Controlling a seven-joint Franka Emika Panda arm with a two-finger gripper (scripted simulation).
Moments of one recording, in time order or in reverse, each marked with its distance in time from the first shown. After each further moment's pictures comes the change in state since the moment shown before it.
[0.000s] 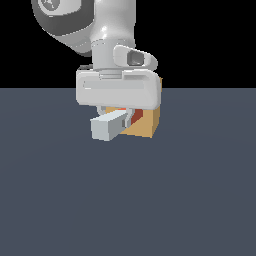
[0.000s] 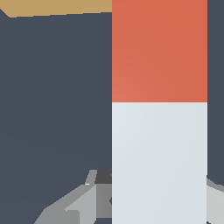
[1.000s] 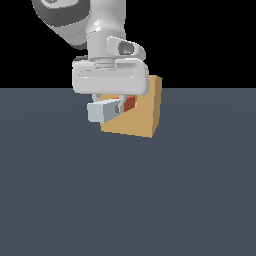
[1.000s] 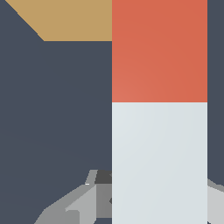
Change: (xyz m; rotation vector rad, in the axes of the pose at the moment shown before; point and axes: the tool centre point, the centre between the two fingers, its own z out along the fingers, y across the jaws) arm 0.031 -0.034 -0.025 -0.002 0.001 -0.050
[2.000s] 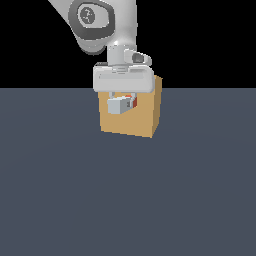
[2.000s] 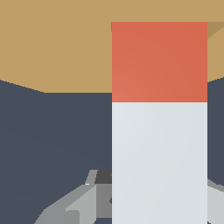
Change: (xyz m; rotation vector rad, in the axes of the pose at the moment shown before) arm 0.096 -0.002 0.001 0.001 0.000 -0.001
